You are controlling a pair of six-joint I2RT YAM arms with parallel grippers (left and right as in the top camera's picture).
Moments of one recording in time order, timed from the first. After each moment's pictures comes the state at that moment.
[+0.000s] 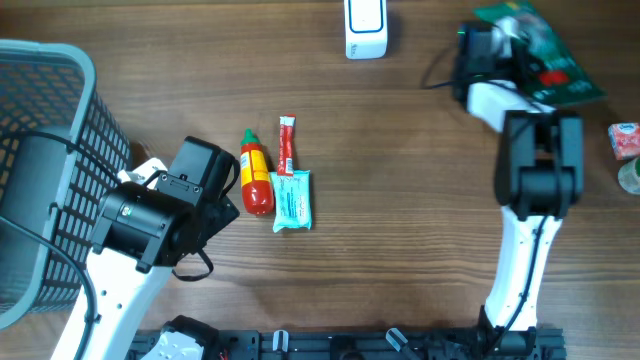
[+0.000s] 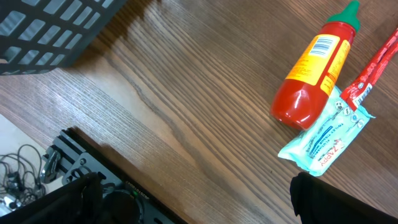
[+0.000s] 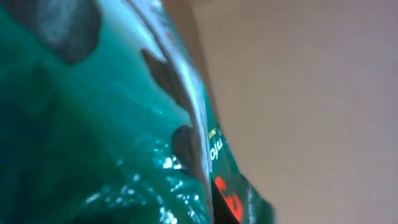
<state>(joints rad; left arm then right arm) -0.39 1.13 1.27 -1.57 -0.33 -1.05 0.00 2.39 1.60 0.08 1.20 -0.58</state>
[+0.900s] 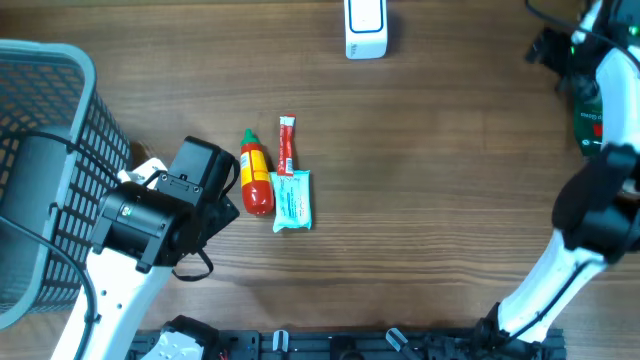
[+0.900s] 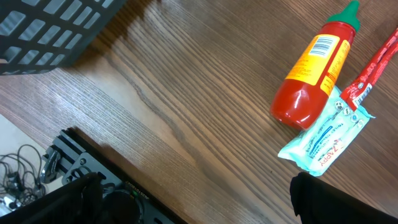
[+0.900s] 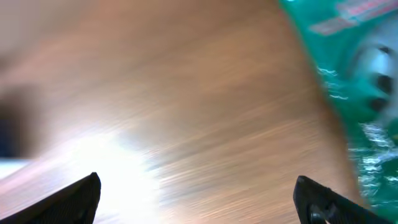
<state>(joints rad) -0.39 1.13 1.27 -1.56 -0.33 -1.05 -0.31 2.13 1.93 -0.85 -0.15 0.20</state>
